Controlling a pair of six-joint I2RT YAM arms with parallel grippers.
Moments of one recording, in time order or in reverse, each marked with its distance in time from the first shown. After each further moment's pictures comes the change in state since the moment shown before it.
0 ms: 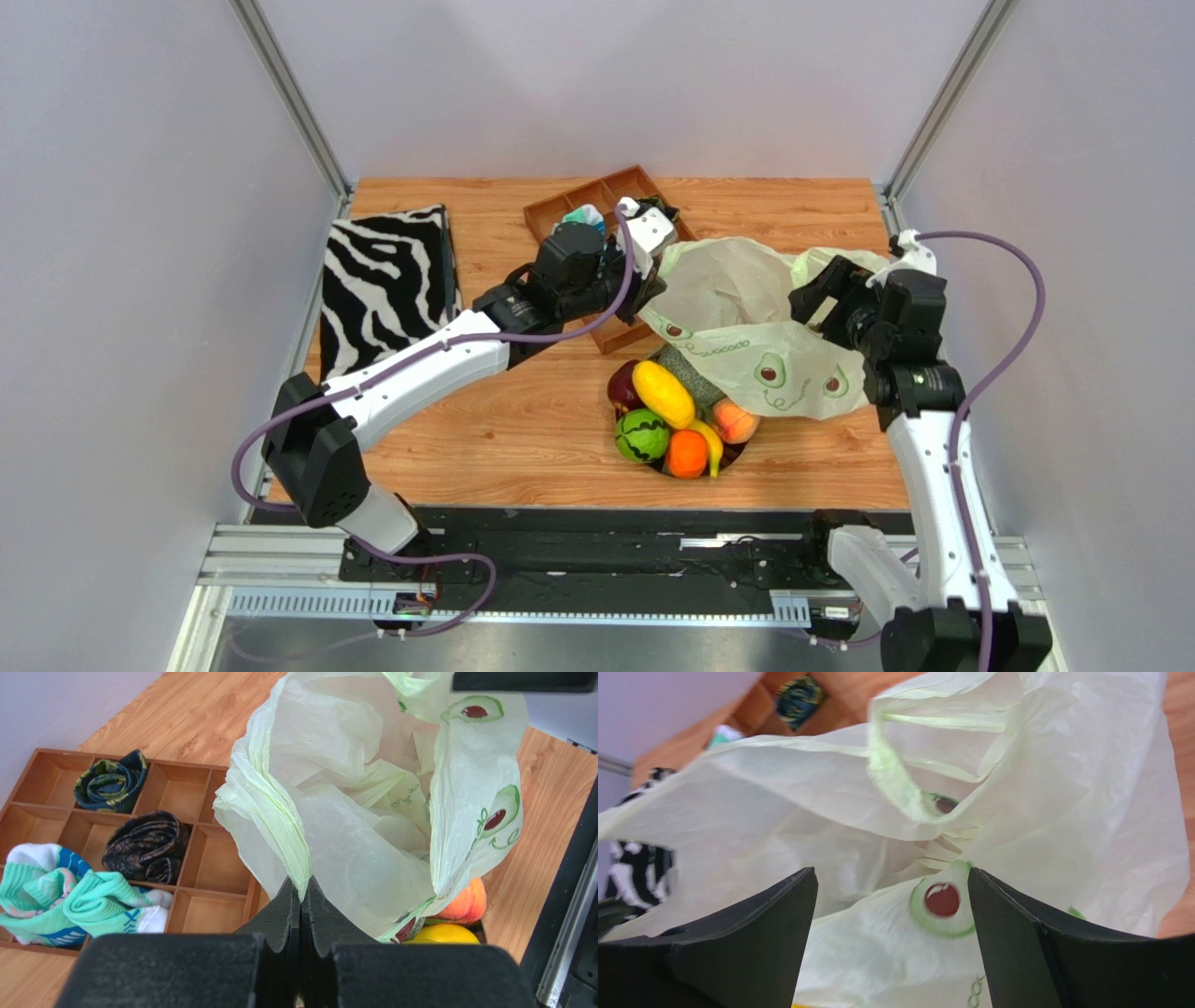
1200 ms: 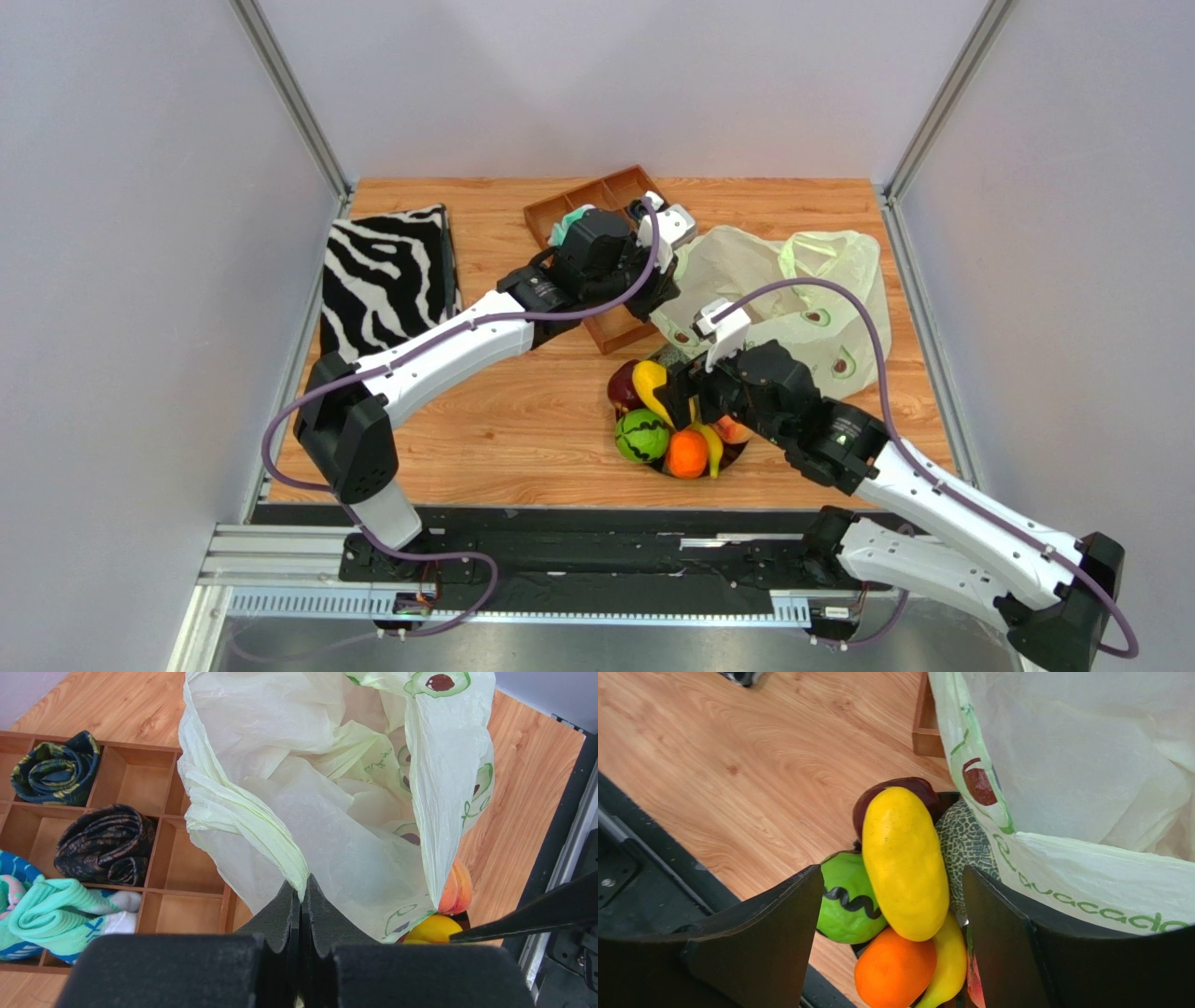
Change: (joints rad) left arm 0.002 0.129 0.148 -0.129 0.064 -0.019; right arm 0.934 -0.107 -0.154 0.106 0.245 -0.234
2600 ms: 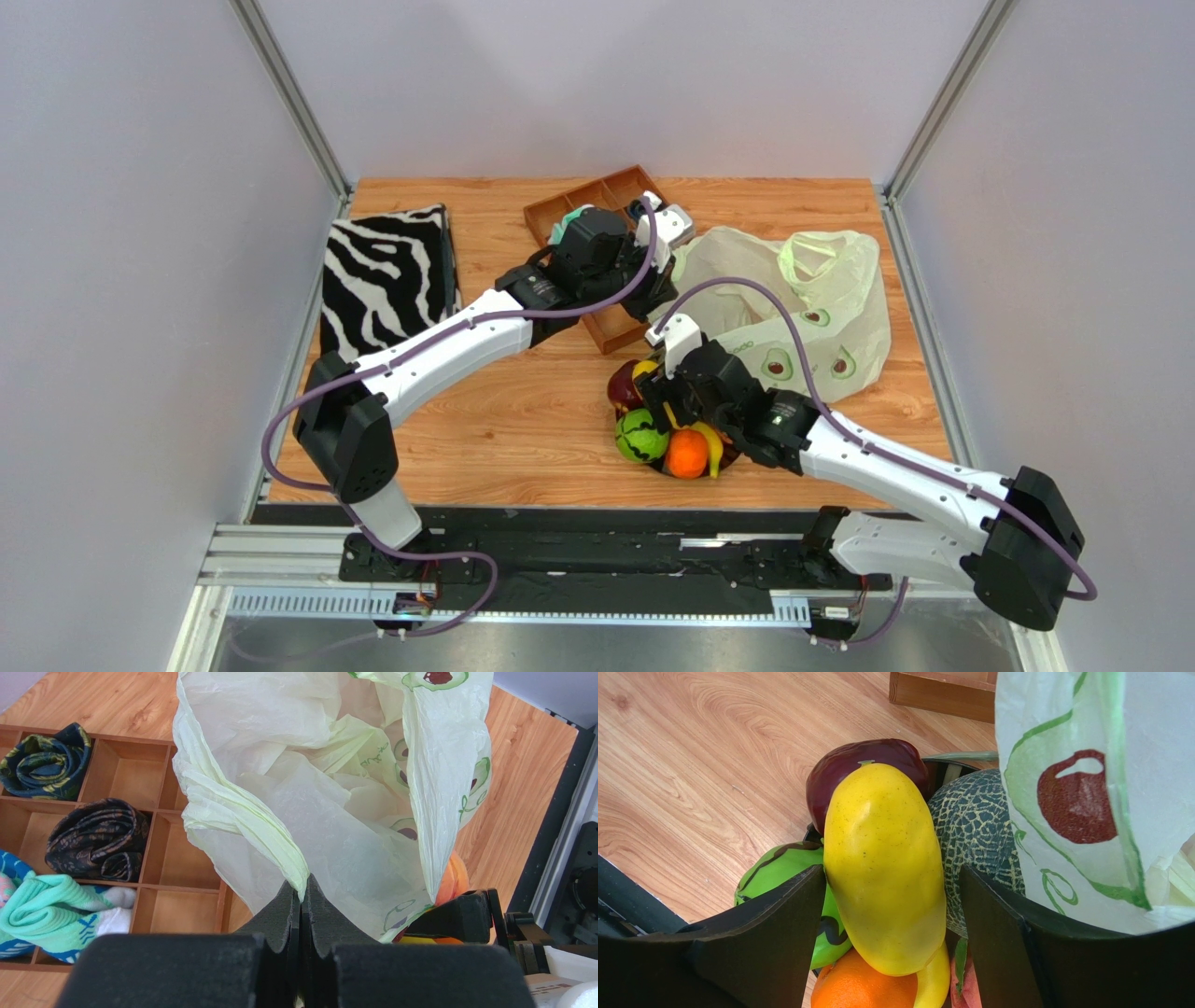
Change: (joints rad) left arm 0.013 0.000 0.000 -0.016 0.026 -0.006; right arm 0.035 0.259 -0.032 0.093 0.088 -0.087
